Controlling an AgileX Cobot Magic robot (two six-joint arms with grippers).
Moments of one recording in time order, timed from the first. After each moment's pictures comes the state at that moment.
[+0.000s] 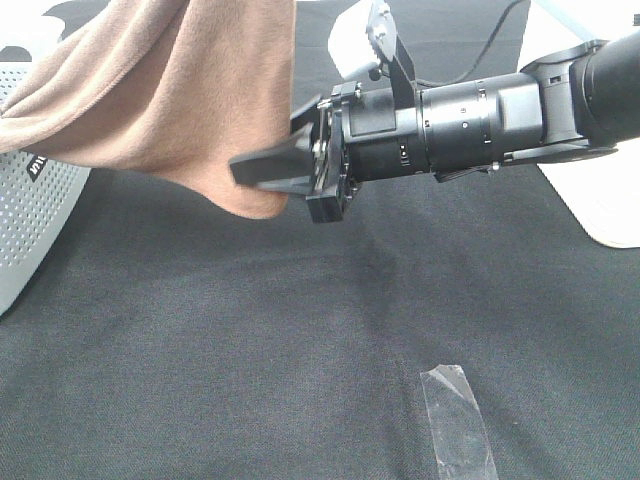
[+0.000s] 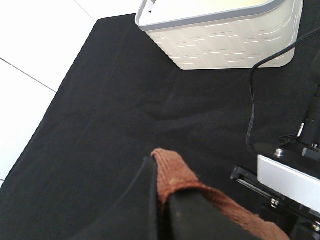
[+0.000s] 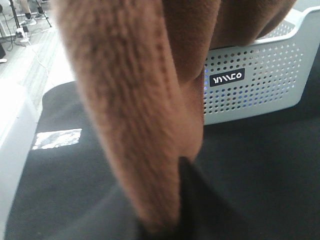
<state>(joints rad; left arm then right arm) -0.69 1.61 -1.88 0.01 0.86 0.62 0.46 1.84 -0.98 1.73 0.86 -2.18</state>
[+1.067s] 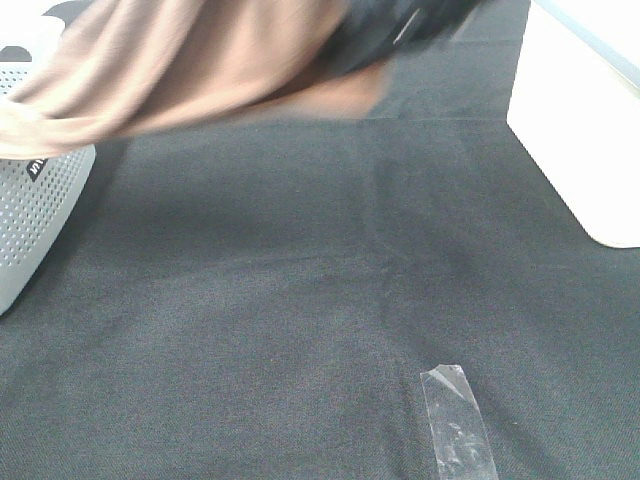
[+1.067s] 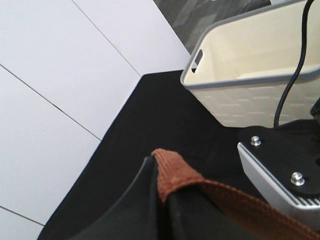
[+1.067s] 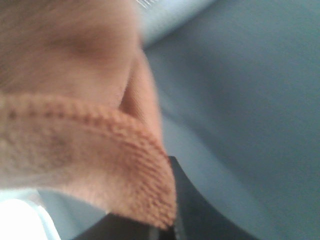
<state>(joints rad) -0.69 1.61 -1.88 0.02 0.61 0.61 0.46 1.63 -1.48 0.54 0.93 -0.62</state>
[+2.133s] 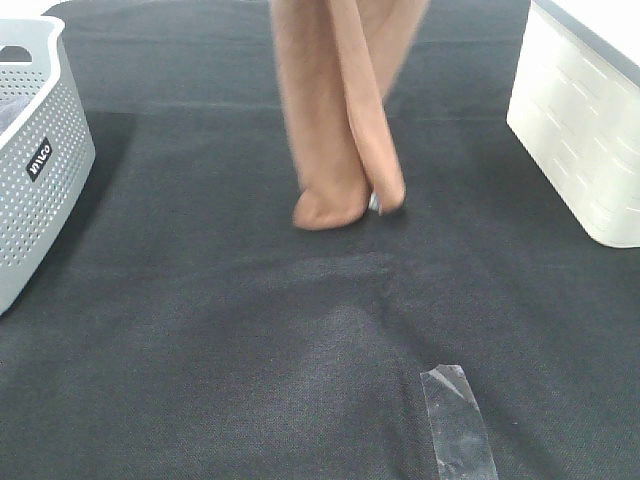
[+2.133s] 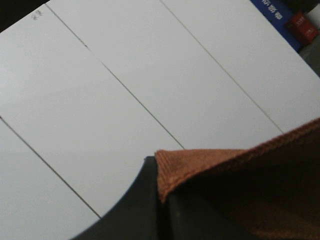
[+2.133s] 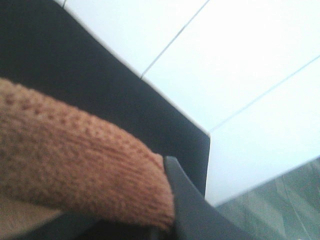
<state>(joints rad) -0.48 1.73 -1.88 0.17 -0.04 0.59 0.46 1.84 -2.29 -0.47 0.89 -0.30</state>
